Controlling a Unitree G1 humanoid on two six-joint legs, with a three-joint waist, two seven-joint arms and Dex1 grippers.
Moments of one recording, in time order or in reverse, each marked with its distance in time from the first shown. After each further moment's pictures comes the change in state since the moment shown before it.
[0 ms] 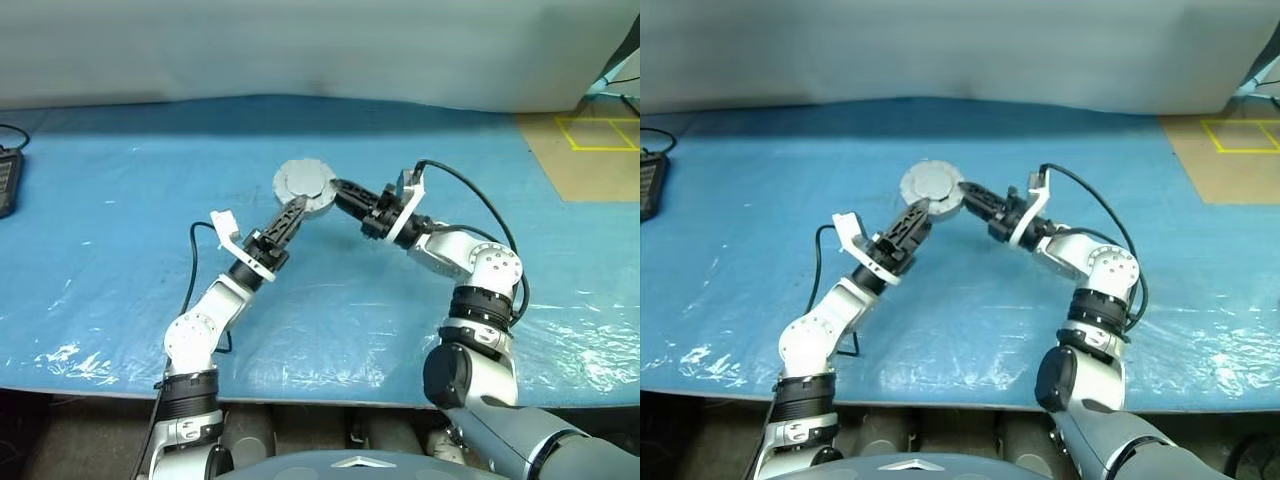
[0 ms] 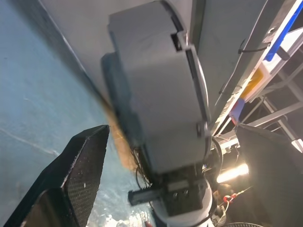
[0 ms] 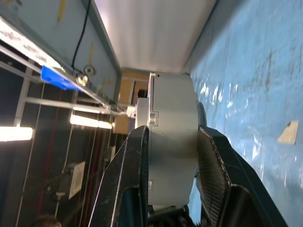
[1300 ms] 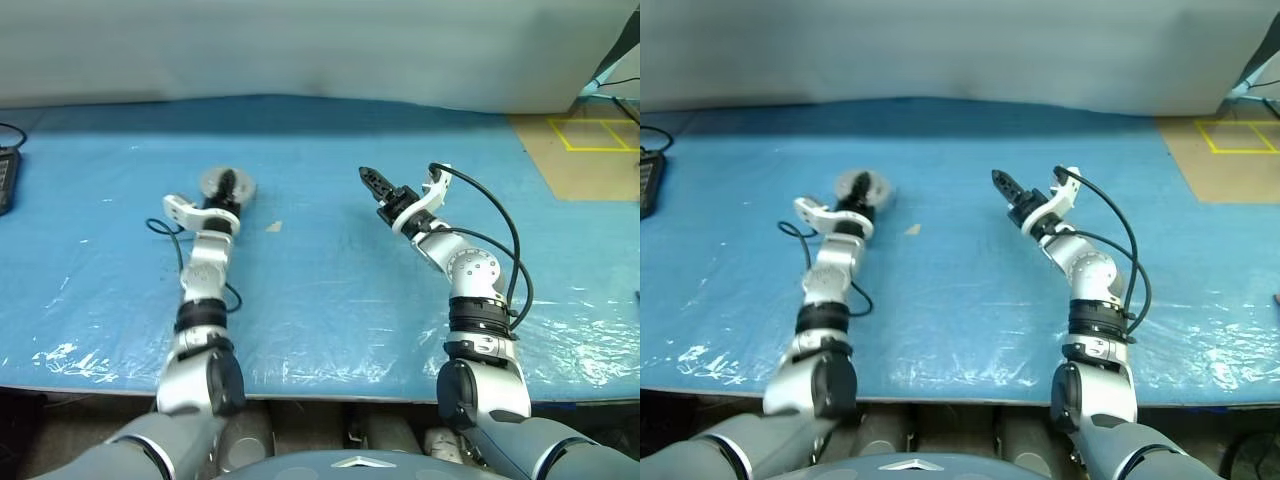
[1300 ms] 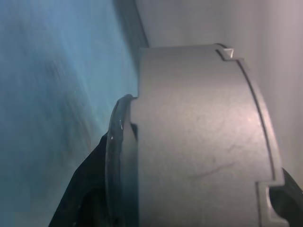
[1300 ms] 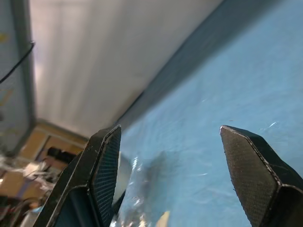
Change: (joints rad) left arm -0.528 0.125 0.365 0.802 0.225 -0.609 0.254; right arm 0.081 -0.079 0.228 0.019 -0.341 -0.610 0.207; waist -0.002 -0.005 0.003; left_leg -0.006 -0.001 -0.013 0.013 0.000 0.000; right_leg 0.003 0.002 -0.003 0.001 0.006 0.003
